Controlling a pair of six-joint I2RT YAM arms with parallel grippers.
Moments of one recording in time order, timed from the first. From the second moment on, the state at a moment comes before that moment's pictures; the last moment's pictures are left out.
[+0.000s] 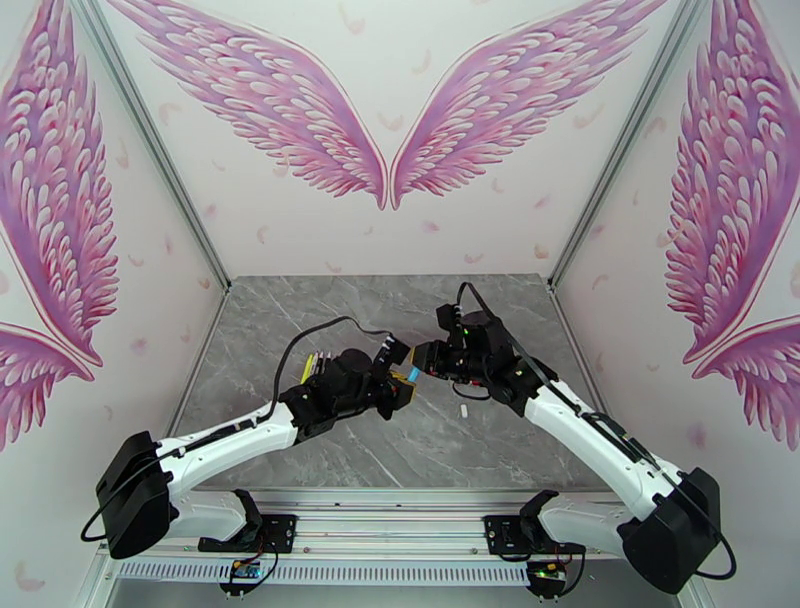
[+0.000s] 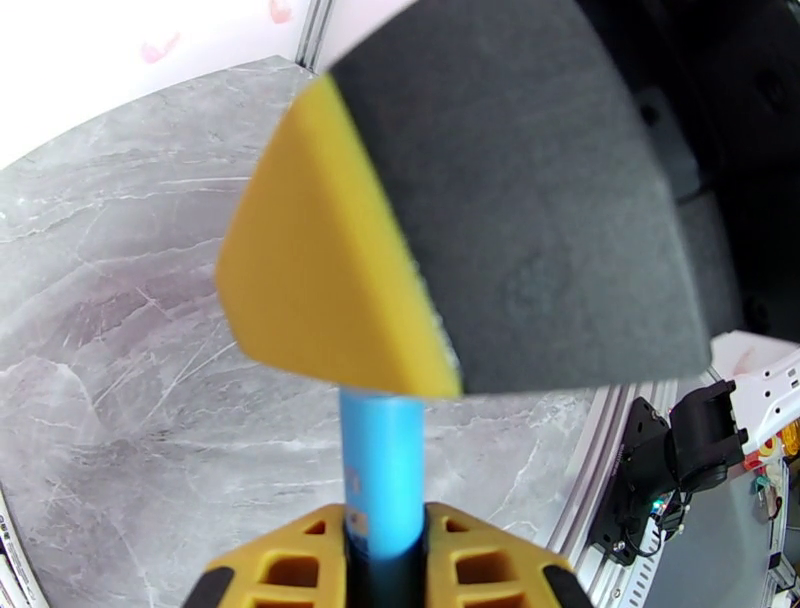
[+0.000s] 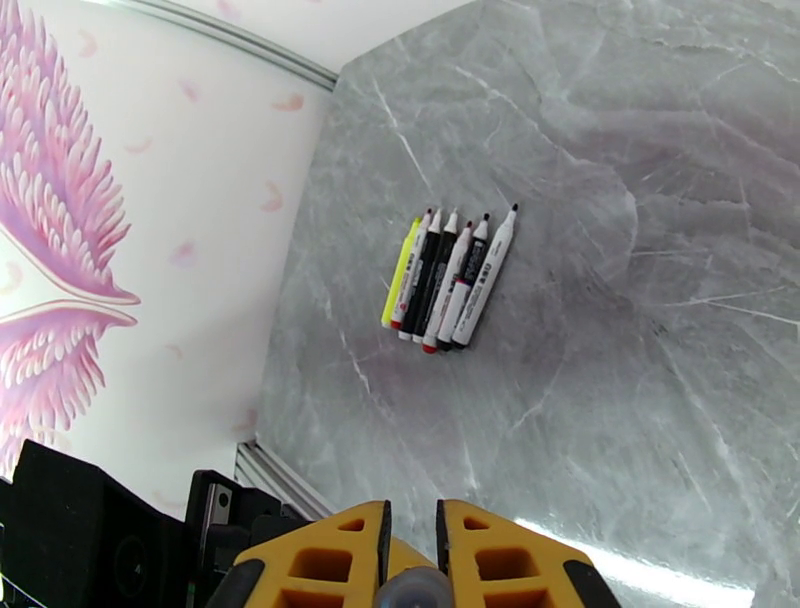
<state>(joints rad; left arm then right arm) -0.91 1.34 0.91 -0.03 0.17 -0.29 0.52 1.22 1.05 -0.41 -0.37 0.74</state>
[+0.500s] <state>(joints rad) -0.88 1.28 0.88 0.00 0.23 -0.31 0.52 1.22 1.10 -0.39 -0.45 0.68</state>
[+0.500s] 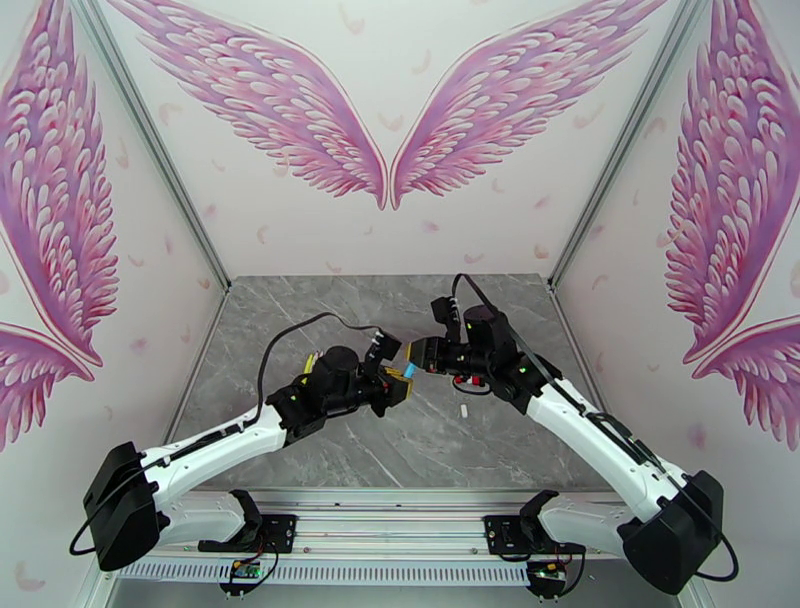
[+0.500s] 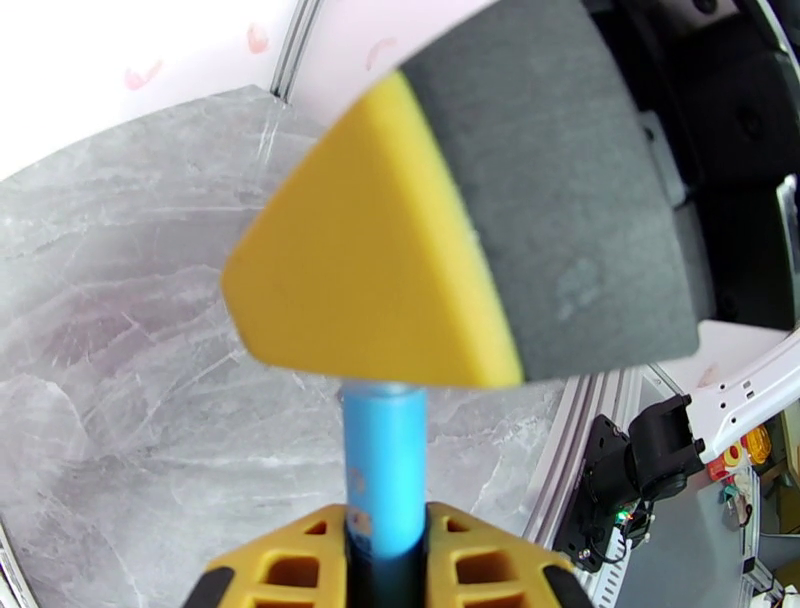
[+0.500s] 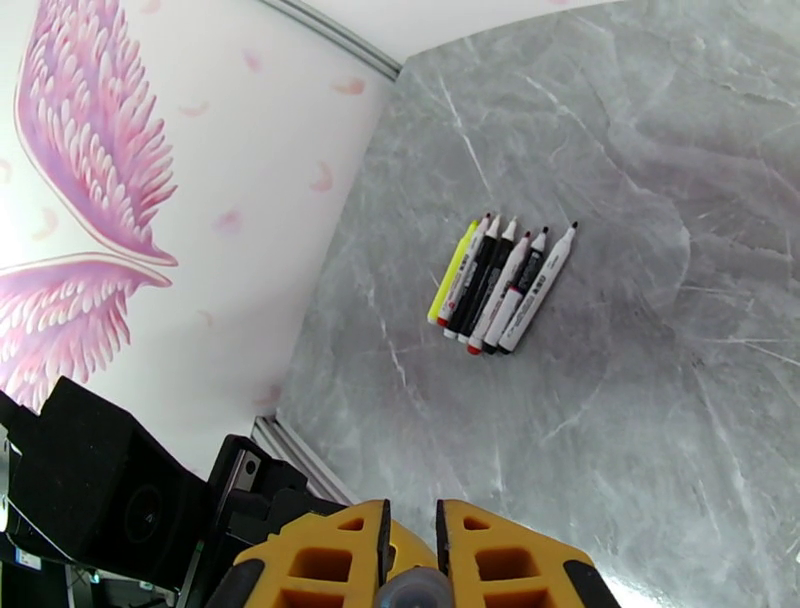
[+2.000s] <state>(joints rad) -0.89 1.24 0.74 -0.07 0.23 -0.35 0.45 1.21 1.17 -0.38 -0.31 0.55</state>
